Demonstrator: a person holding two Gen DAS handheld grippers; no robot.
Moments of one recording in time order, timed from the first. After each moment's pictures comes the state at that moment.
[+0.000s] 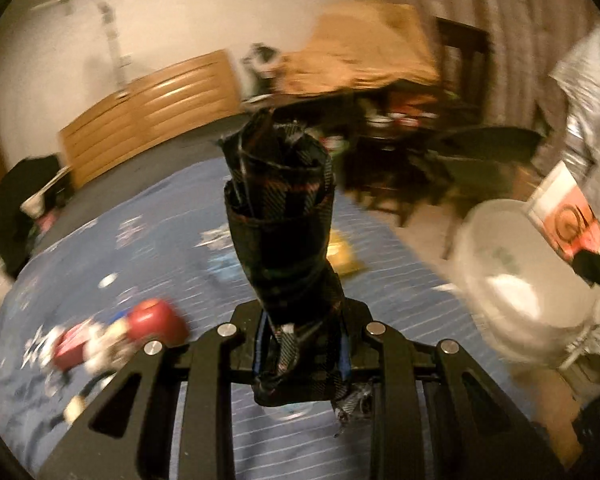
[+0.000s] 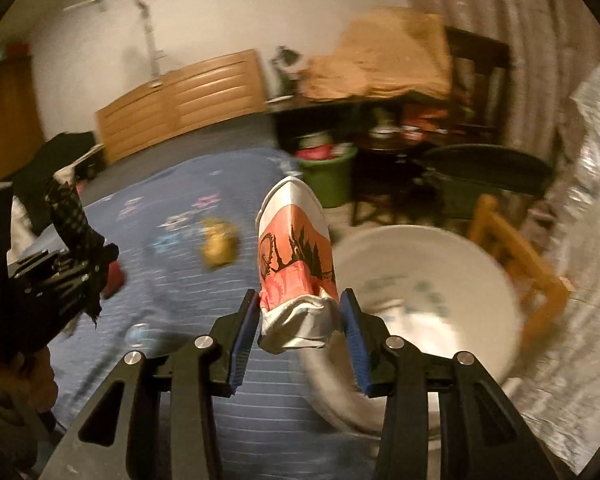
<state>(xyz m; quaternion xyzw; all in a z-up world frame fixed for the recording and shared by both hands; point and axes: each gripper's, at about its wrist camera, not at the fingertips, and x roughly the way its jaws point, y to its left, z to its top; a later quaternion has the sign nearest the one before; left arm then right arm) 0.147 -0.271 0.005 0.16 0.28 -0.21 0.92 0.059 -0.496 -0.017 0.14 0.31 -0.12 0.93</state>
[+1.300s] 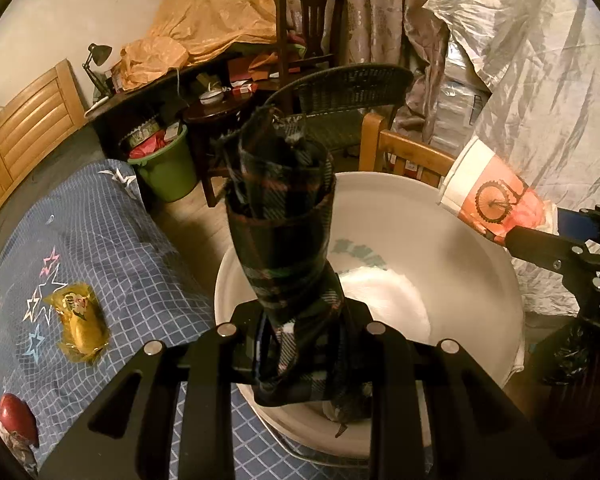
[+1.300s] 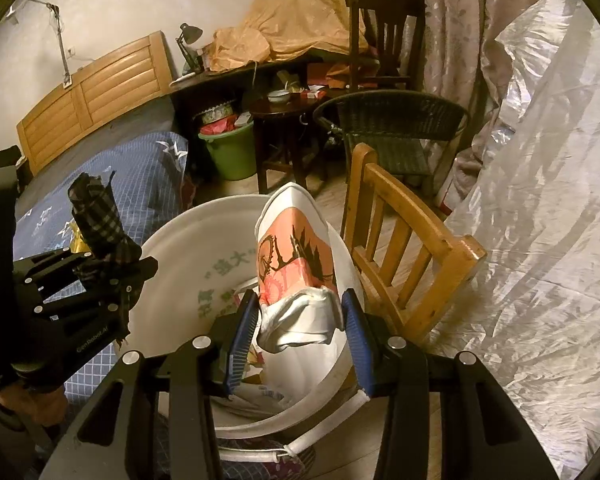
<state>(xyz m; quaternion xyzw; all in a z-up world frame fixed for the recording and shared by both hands) 0.138 -0.468 -0.053 0.22 0.33 -0.41 0.82 0.033 -0.642 -0.073 0.18 0.37 -0.23 0.88</state>
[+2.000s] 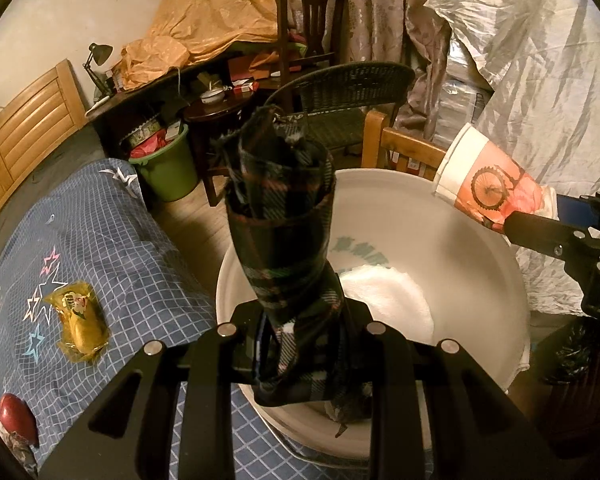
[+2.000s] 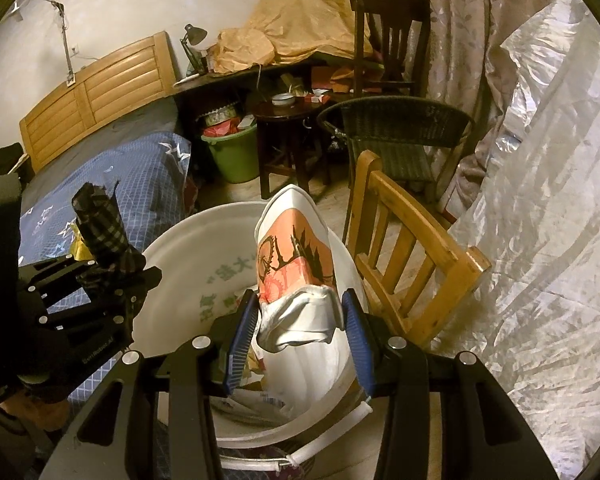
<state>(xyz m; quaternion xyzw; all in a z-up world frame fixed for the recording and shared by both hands) 0.138 -0.466 -0.056 0.22 0.33 -0.41 0.82 0.042 -0.645 -0.071 0.17 0.37 -0.23 0.89</state>
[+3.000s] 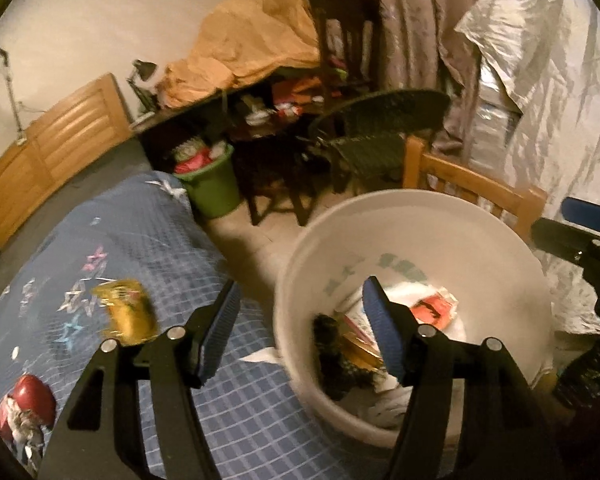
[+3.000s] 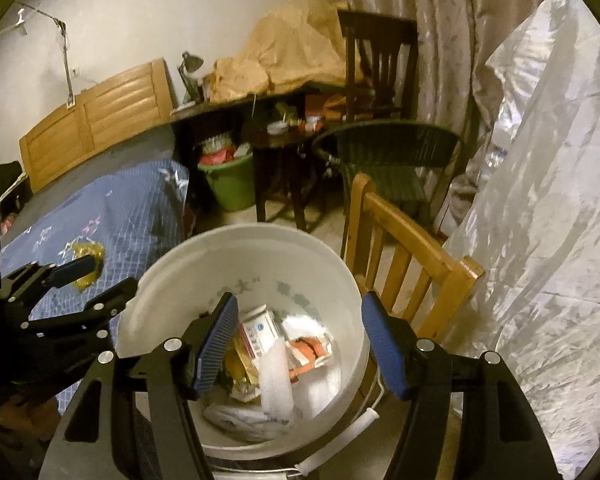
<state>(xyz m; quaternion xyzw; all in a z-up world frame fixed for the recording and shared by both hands) 0.133 -0.430 -0.041 0.21 0.28 -0.34 0.87 0.027 -0.628 -0.070 0.16 0.31 -0.25 0.90</state>
